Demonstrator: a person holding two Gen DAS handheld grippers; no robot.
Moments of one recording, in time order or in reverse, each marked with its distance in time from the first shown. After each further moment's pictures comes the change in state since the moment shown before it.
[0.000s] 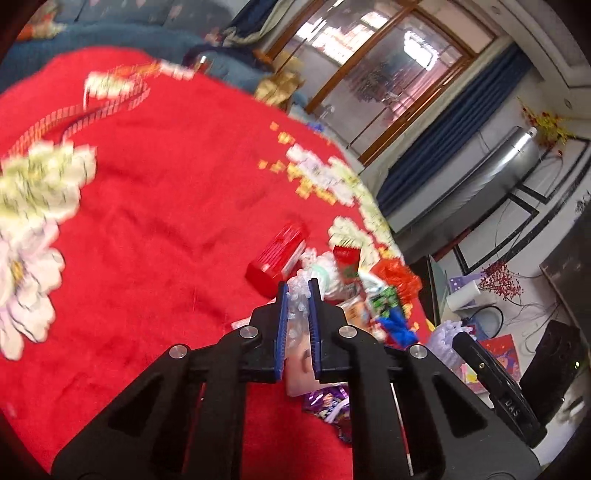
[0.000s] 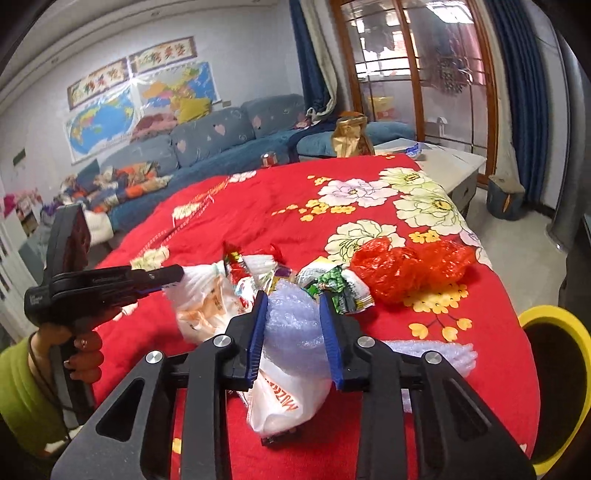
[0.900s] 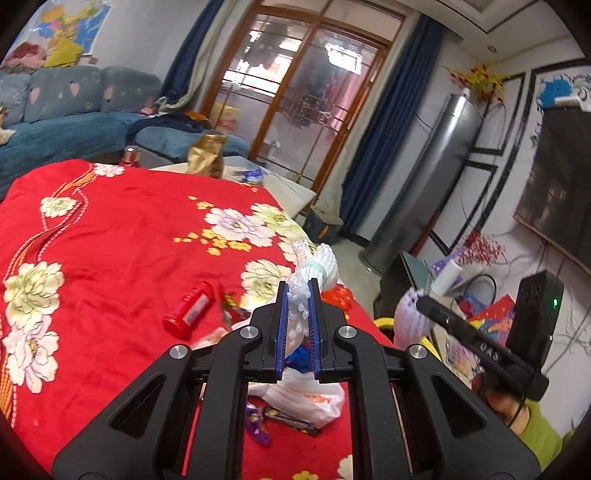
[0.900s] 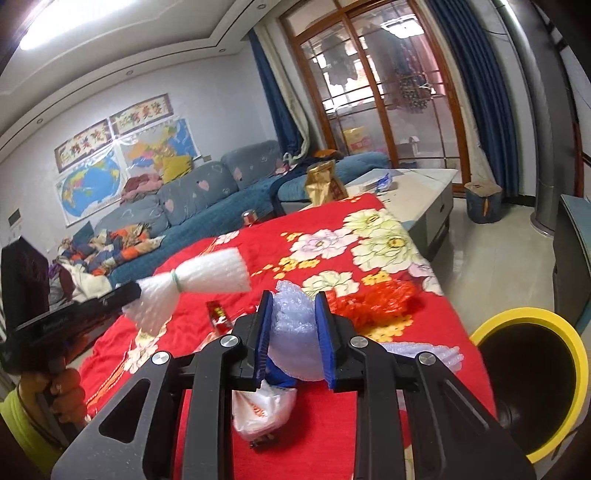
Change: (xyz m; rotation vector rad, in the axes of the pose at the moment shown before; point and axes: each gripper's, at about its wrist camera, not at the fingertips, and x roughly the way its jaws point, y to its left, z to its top) left arm -0.033 -0.124 -0.006 0.305 -0.125 -0.062; right arm -0.081 -0.044 0.025 0.144 -0.169 -0.022
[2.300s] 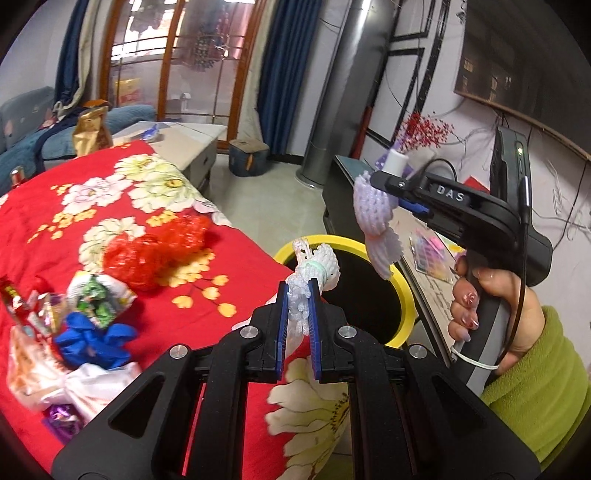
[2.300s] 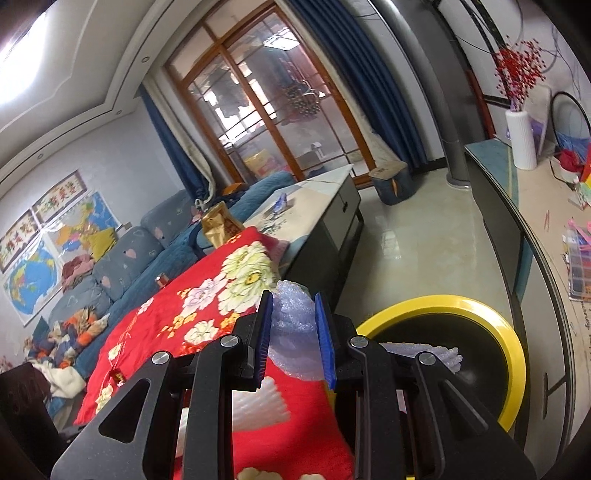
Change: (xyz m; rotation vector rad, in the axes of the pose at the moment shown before) left arm 0.128 -0.162 -0.072 0.322 0.273 -0.179; right arm -0.048 -0.178 -0.005 0.331 -0.113 -0.245
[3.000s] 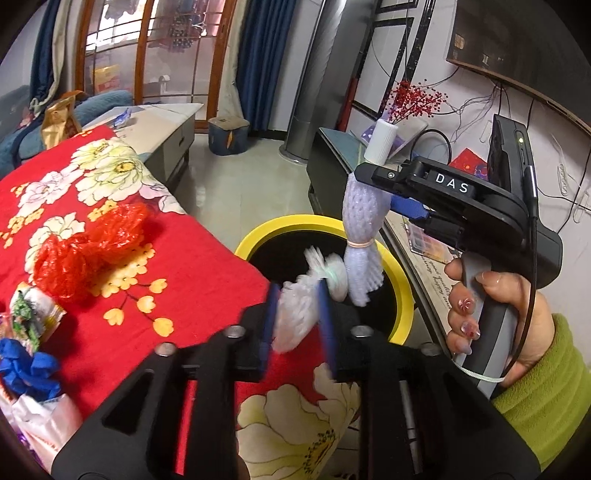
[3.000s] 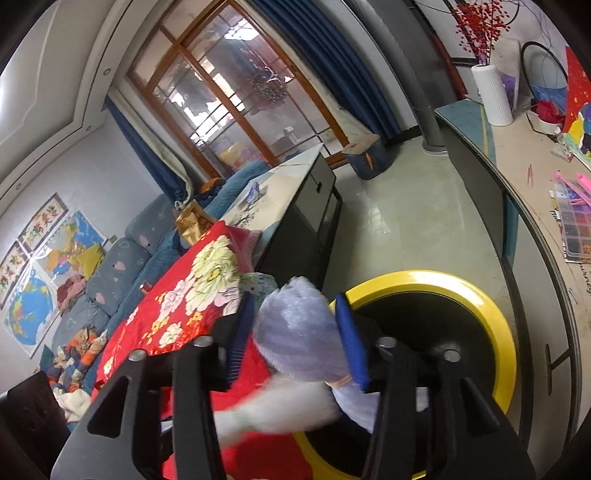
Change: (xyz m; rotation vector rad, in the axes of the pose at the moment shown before) left arm 0.071 -0.027 0.007 0.031 0.098 -0.041; right arm 0.016 -0.055 -0.004 0.134 0.055 -0.049
